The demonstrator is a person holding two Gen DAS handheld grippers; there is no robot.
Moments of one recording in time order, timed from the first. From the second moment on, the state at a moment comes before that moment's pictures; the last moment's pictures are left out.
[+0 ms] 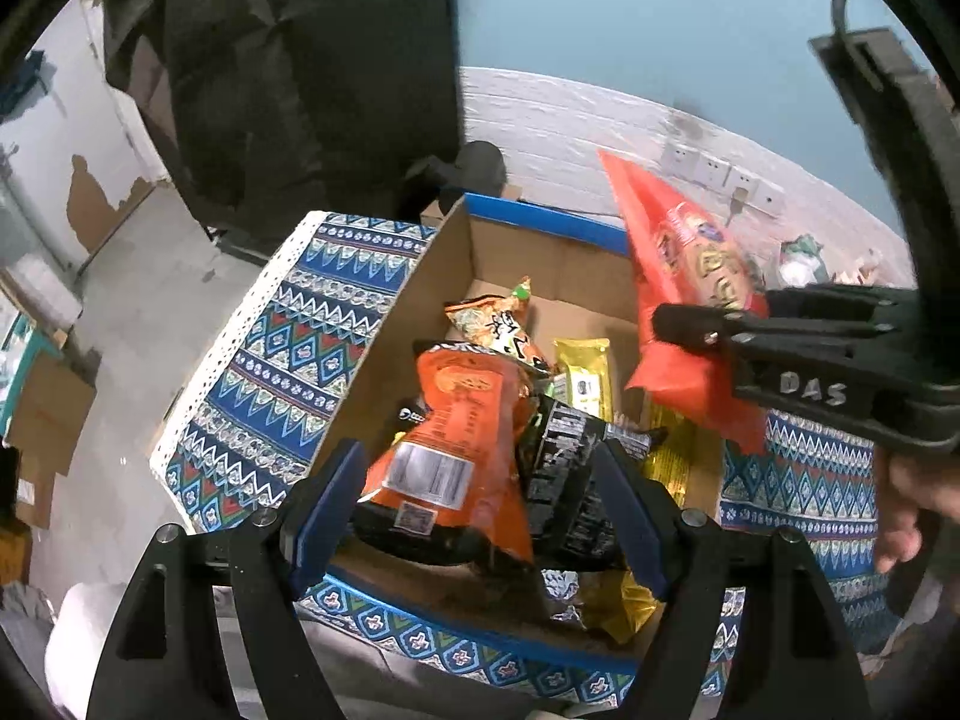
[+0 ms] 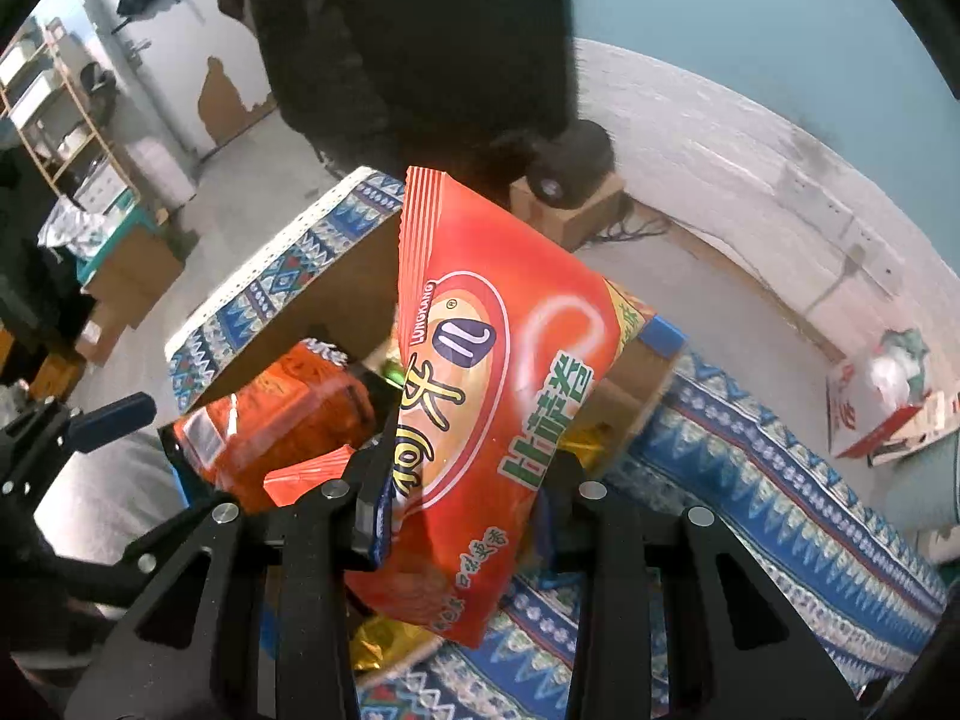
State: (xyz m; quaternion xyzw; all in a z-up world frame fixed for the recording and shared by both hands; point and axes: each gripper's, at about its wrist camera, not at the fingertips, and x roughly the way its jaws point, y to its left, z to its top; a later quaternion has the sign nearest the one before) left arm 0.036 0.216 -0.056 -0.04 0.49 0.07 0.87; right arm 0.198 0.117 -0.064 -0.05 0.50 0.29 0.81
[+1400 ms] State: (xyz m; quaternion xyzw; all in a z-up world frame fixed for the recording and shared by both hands) left arm 0.000 0.156 0.004 0.03 0.42 0.04 0.91; right arm 0.109 0.001 0.005 -0.03 0.43 0.21 0.87
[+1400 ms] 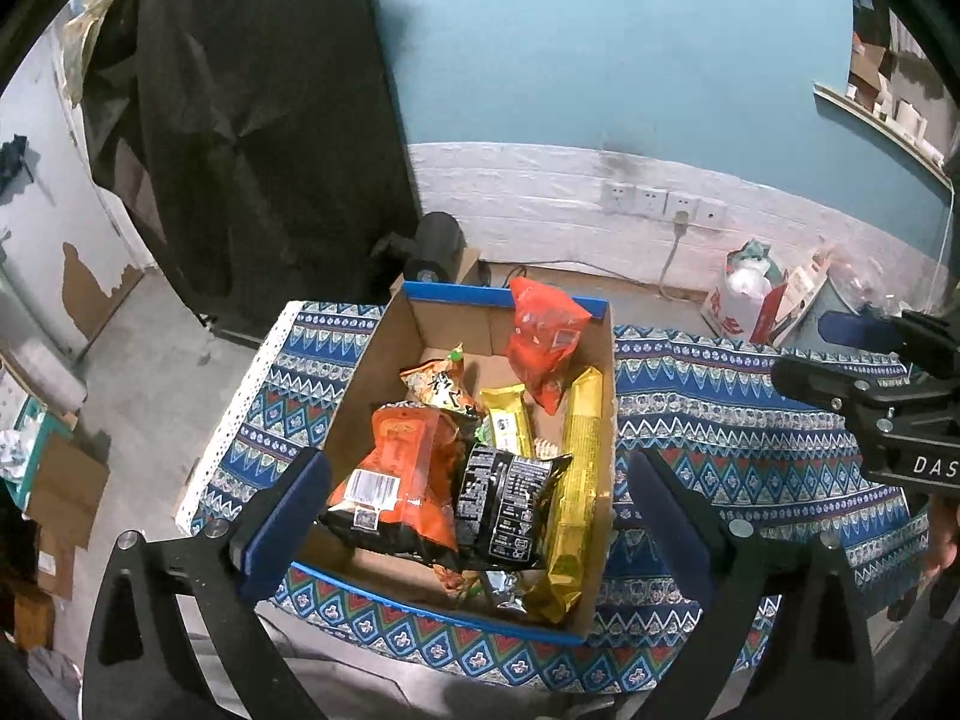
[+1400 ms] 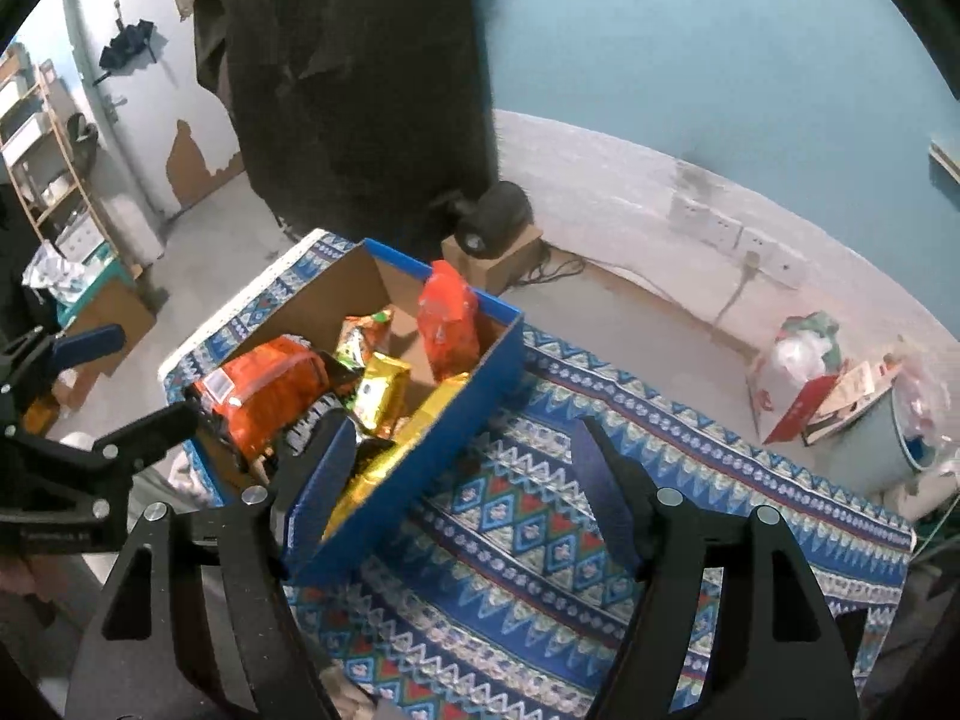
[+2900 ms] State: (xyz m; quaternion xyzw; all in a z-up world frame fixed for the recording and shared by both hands) left arm 0.000 0.126 0.009 0.06 0.43 0.03 0.90; right arm 0.098 -0.025 -0.001 -0.02 0.44 0.21 0.88
